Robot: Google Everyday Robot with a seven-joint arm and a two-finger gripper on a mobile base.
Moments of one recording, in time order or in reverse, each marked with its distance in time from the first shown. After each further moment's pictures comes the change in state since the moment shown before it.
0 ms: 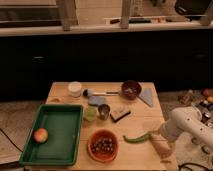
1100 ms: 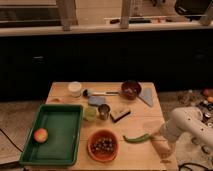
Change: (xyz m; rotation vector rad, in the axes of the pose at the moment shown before) arm 0.001 0.003 -0.003 -0.003 0.002 0.005
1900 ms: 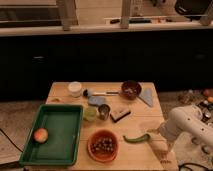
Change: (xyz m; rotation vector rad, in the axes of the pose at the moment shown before) arm -0.024 -0.015 -0.027 0.011 0.026 0.025
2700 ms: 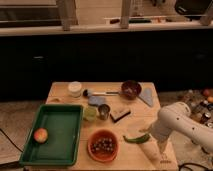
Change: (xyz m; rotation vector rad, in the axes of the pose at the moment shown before) arm -0.045 -0.028 -0.001 -0.043 -0.014 0.082
